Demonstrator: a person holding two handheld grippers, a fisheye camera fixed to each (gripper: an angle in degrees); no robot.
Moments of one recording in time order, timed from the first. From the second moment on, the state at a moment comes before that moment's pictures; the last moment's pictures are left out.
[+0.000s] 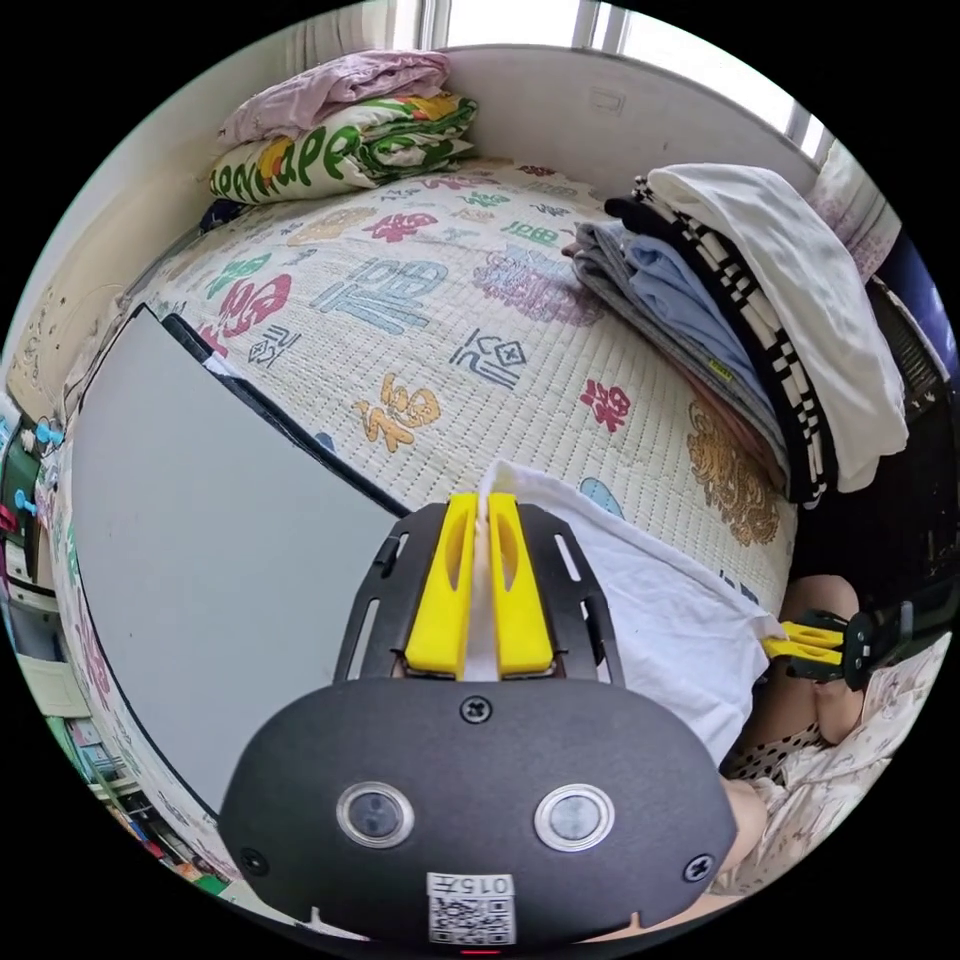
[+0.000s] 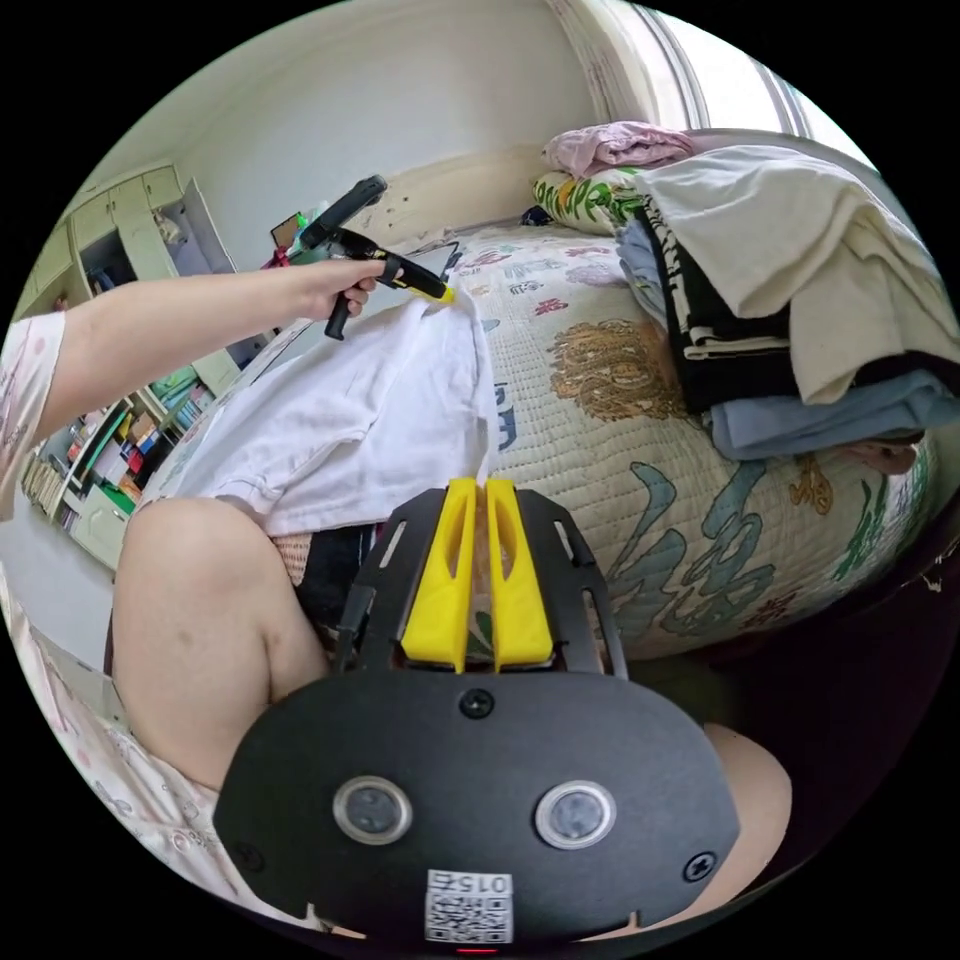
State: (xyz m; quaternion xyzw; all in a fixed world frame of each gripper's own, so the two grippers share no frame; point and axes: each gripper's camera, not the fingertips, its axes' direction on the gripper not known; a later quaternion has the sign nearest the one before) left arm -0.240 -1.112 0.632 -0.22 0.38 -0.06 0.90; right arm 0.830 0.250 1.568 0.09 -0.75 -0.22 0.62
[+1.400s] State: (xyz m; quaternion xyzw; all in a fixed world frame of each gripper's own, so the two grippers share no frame) left arm -0.504 -0.203 0.489 -0.05 0.37 -0.46 0.80; right arm 0.637 0.550 1.592 0.28 -0.66 -0.62 0.32
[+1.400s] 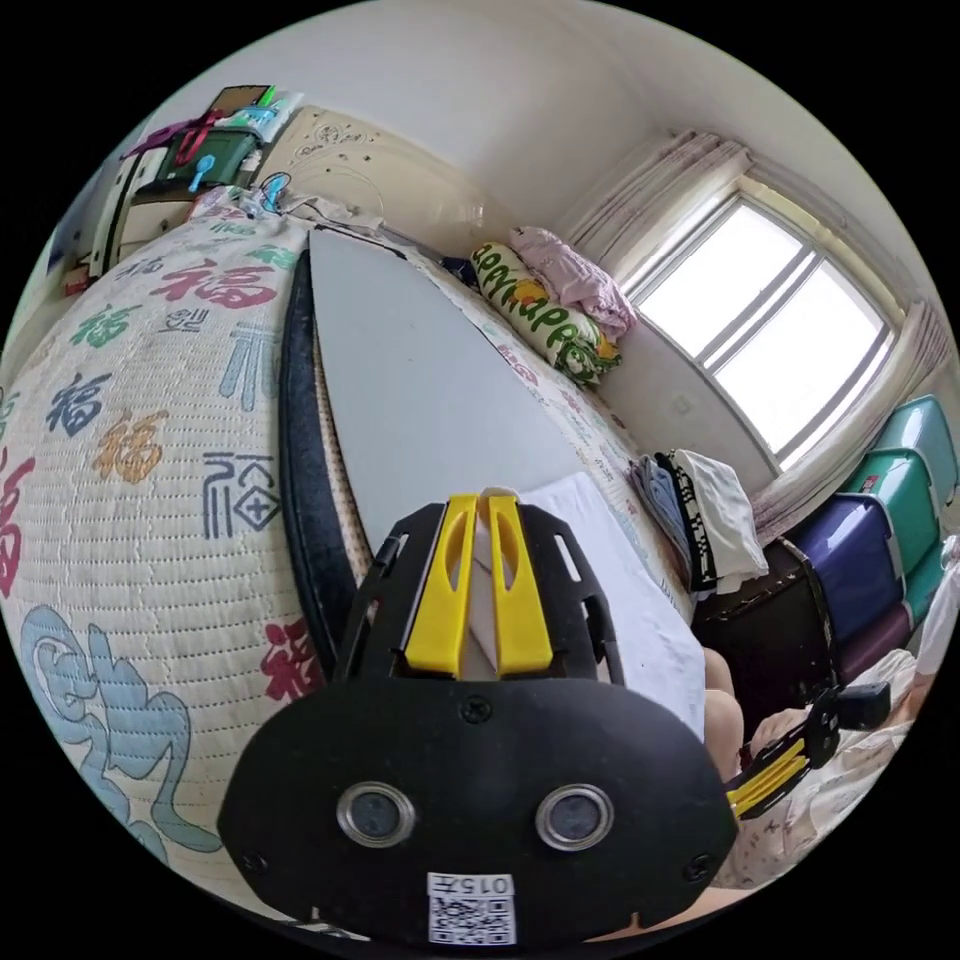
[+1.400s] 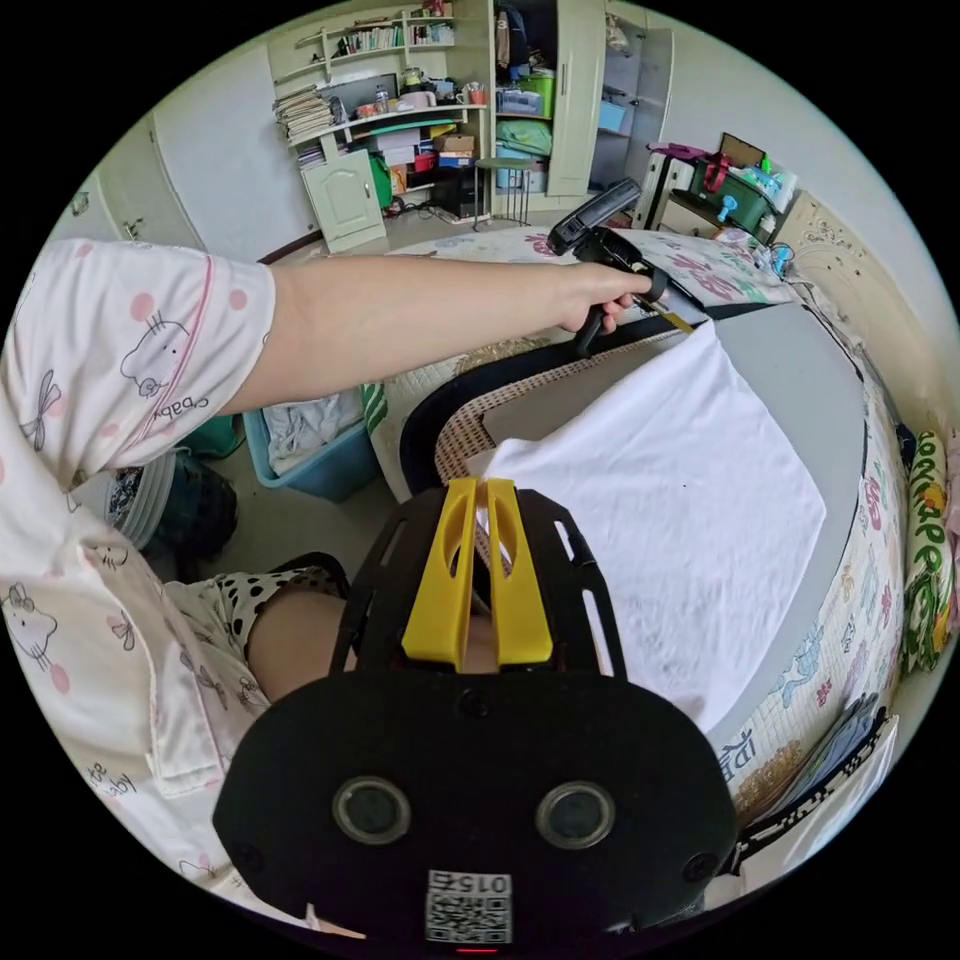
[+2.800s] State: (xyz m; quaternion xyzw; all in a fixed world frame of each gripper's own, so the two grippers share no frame) left arm -0.249 -0.137 -0.015 0.01 0.26 -0.46 0.85; right arm 0.429 0.234 1.853 0.19 -0.74 -0.39 0.52
